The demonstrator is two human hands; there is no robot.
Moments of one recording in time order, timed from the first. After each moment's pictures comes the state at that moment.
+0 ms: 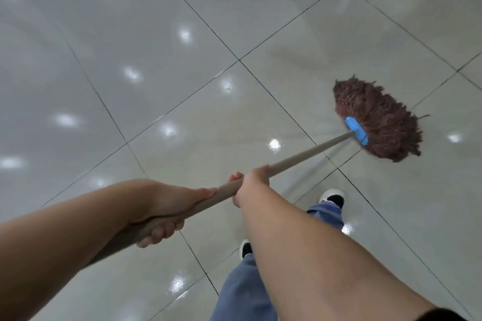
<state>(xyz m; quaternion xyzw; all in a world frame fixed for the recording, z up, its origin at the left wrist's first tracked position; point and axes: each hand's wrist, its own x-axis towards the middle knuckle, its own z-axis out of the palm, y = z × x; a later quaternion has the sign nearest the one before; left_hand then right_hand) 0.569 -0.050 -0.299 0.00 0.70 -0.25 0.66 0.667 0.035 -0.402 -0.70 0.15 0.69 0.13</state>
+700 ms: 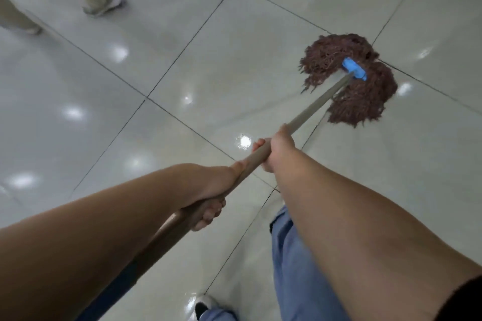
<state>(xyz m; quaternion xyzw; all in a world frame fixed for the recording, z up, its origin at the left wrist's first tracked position) 0.767 0.323 -0.354 0.10 0.73 -0.21 0.65 0.864 0.400 -0.471 -0.66 0.12 0.72 0.19</state>
